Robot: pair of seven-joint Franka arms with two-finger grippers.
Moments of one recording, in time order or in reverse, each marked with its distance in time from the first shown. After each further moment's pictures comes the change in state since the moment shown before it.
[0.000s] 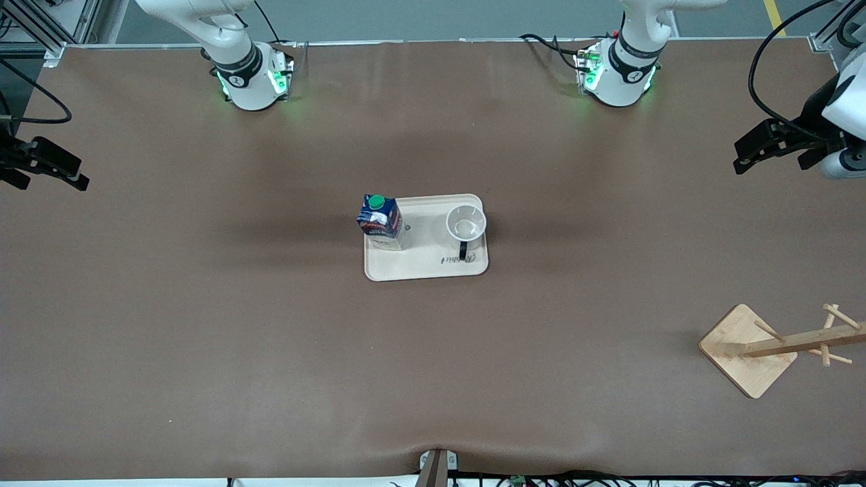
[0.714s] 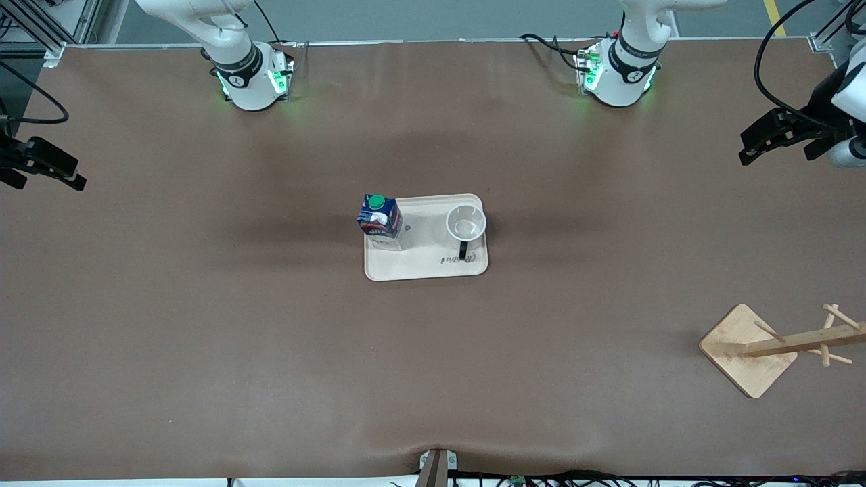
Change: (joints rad) left arm 0.006 -0.017 0.002 -0.001 0.000 -0.024 0.001; right arm -0.009 0.008 0.001 0.005 -0.002 -0.009 0.000
